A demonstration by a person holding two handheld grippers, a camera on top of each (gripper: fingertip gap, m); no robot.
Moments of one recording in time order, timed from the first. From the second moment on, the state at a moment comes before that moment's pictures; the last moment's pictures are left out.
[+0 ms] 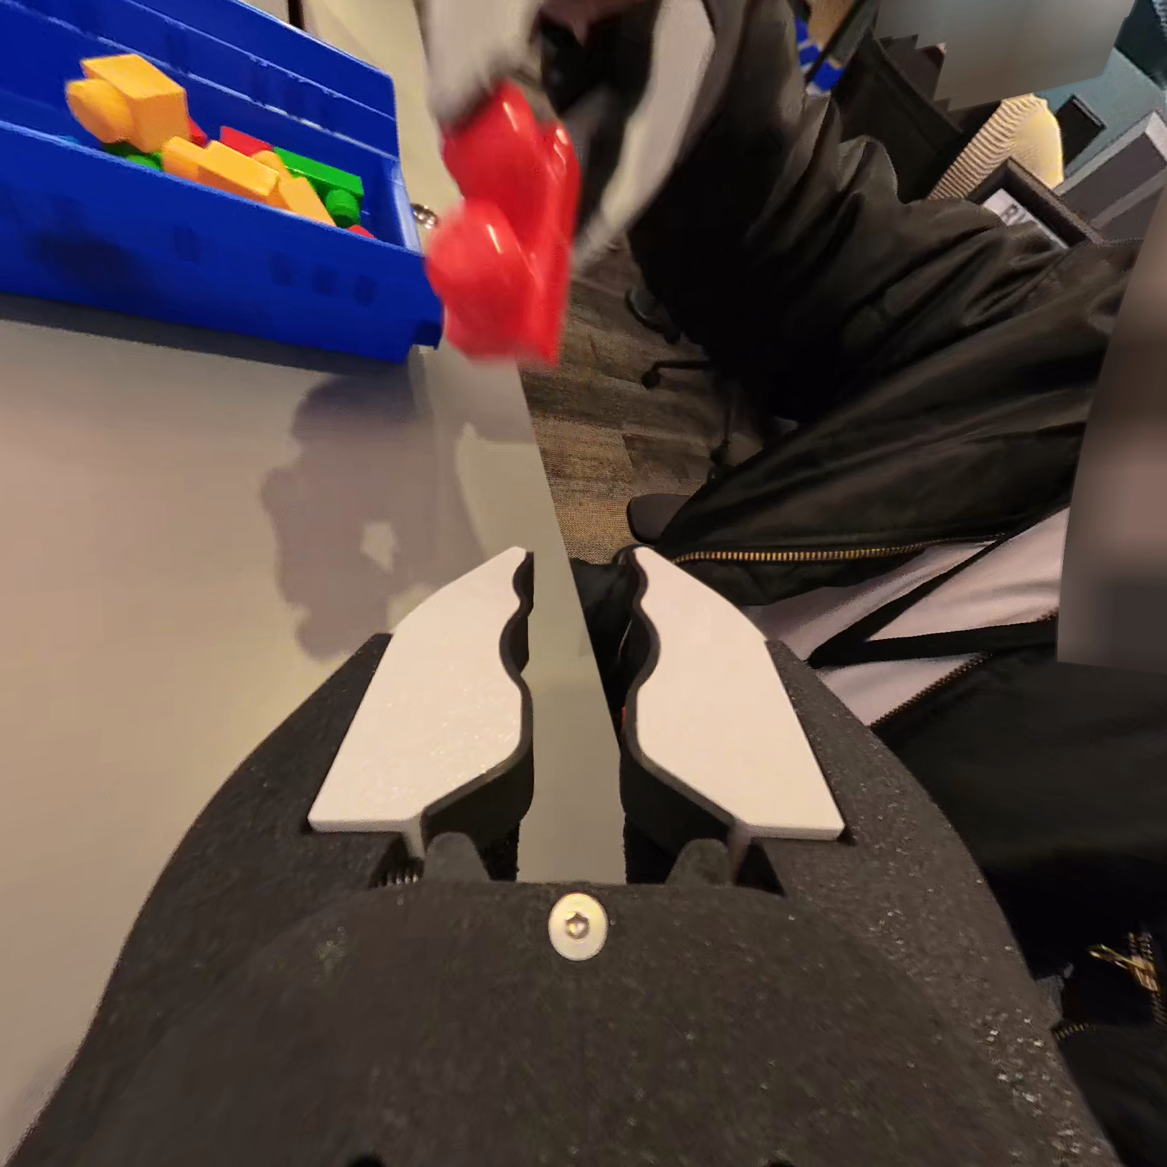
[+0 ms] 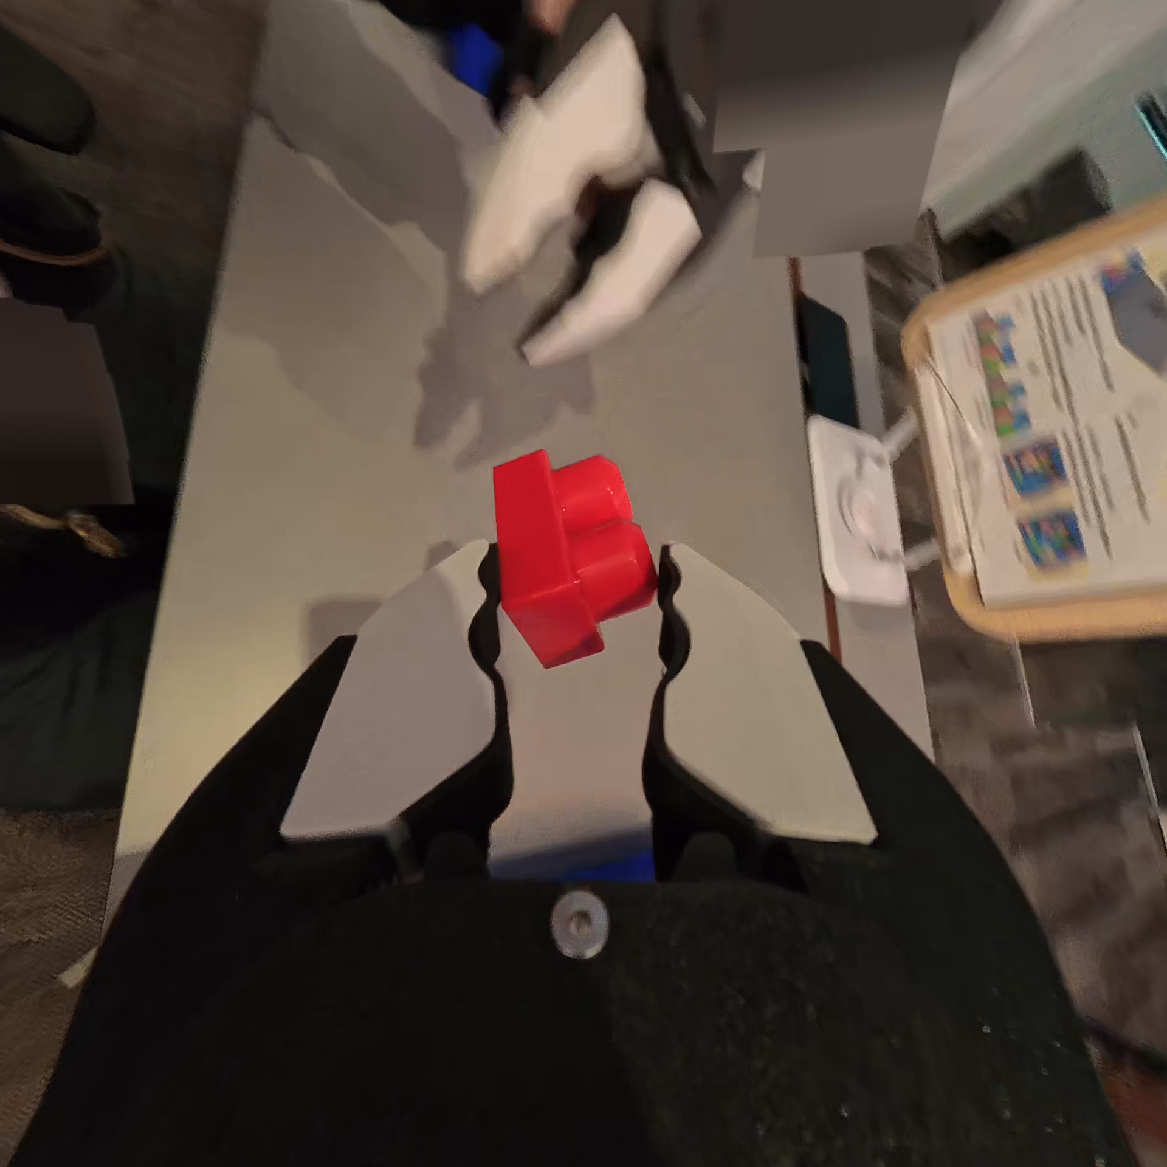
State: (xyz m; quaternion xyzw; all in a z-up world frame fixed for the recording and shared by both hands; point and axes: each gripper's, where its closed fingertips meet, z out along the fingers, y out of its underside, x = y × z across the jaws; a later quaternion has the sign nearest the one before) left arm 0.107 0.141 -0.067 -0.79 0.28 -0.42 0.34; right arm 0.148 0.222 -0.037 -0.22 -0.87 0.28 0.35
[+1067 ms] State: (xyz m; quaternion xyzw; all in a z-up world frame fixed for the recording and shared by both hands) left arm -0.178 -0.089 -0.048 -0.87 -0.03 0.00 0.49; right arm 0.189 0.435 -0.071 -0.59 -0.64 0.30 0.39
